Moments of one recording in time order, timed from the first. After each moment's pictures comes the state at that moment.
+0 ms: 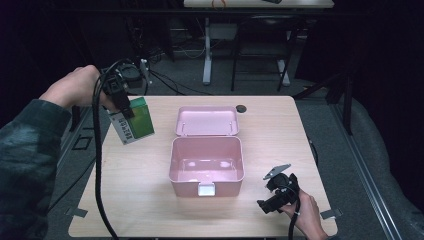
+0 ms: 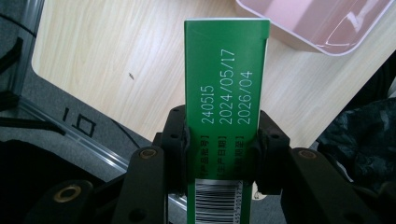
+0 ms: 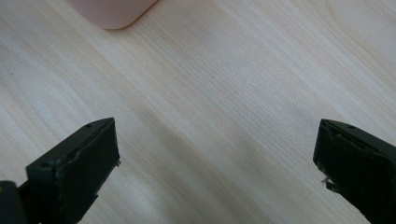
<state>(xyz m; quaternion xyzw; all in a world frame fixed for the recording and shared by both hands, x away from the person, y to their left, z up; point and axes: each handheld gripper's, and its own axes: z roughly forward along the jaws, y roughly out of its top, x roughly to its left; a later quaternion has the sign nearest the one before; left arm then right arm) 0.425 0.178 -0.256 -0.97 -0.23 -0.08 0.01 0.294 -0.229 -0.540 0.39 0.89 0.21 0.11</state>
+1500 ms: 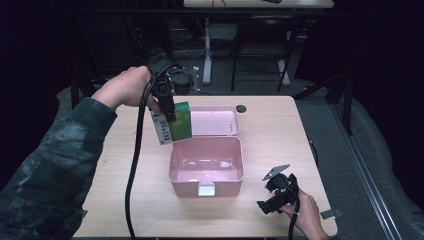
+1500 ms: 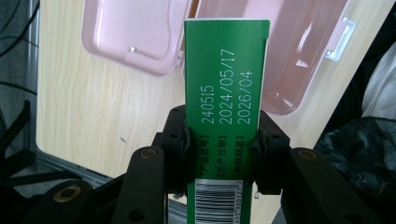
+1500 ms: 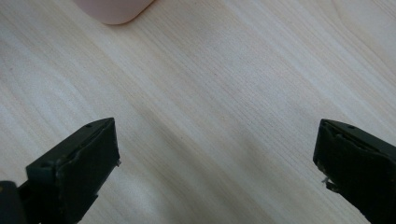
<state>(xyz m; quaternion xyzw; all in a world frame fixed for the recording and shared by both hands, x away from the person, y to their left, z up) 0.417 0.076 -0.261 -0.99 -0.12 -0.07 -0.01 0.294 -0.228 -0.540 0.39 0.89 0.20 0.11</state>
